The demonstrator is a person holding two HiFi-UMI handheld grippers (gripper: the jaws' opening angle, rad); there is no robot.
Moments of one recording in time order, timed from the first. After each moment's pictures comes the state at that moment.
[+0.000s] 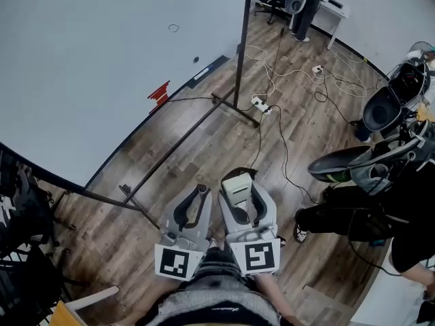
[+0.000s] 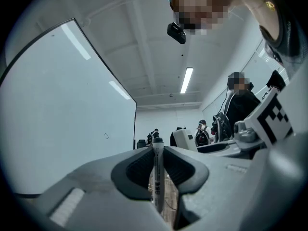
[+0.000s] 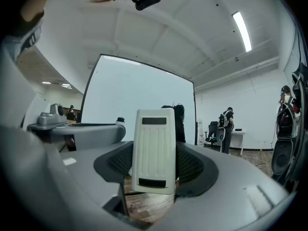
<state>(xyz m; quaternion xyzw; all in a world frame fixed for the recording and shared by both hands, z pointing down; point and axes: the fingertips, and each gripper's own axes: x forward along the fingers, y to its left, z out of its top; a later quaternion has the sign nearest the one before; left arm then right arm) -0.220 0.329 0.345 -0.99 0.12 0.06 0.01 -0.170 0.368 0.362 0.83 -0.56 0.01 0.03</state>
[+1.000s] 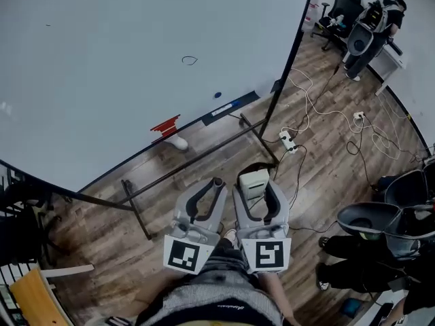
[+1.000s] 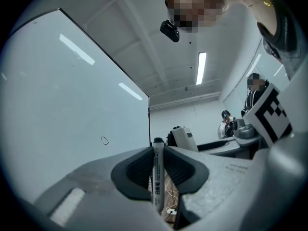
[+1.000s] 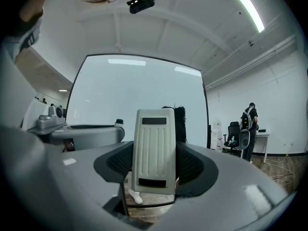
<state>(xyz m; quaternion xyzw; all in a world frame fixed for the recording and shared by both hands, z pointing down) 0.018 0.178 0.330 -0.97 0.24 0.05 0.03 0.078 0.203 0.340 0.75 -0.66 0.00 0.03</state>
